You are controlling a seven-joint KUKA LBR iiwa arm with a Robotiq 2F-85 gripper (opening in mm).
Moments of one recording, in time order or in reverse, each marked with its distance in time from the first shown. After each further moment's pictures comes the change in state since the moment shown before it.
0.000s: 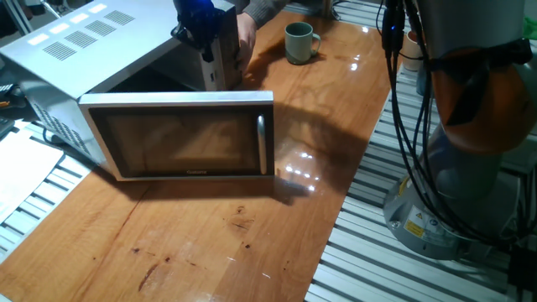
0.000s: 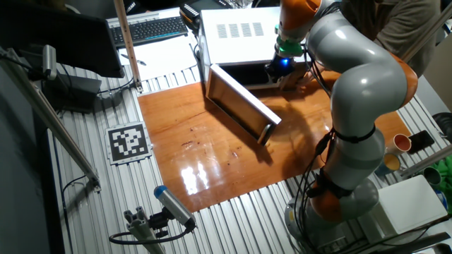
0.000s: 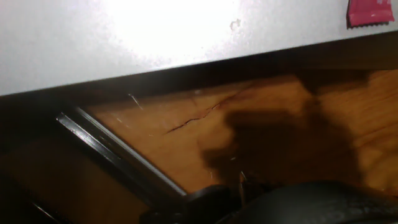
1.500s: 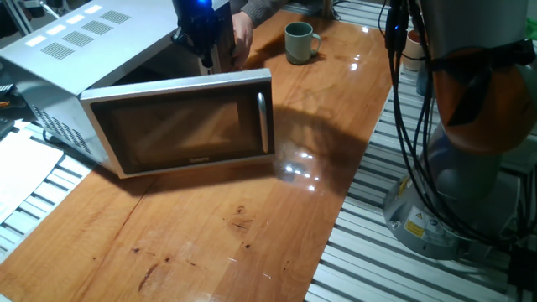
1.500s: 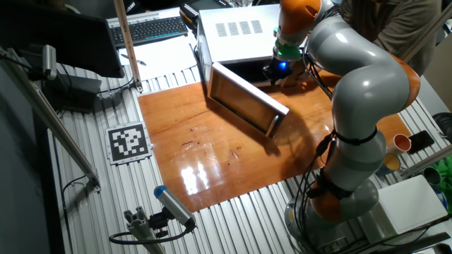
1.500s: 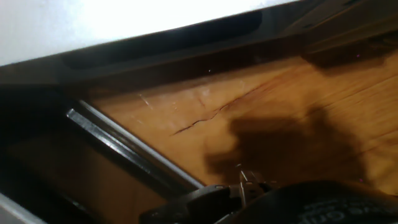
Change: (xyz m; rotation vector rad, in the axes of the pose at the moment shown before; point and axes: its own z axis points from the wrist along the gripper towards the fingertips) arm 0.008 0.009 0.006 -0.024 0.001 0.009
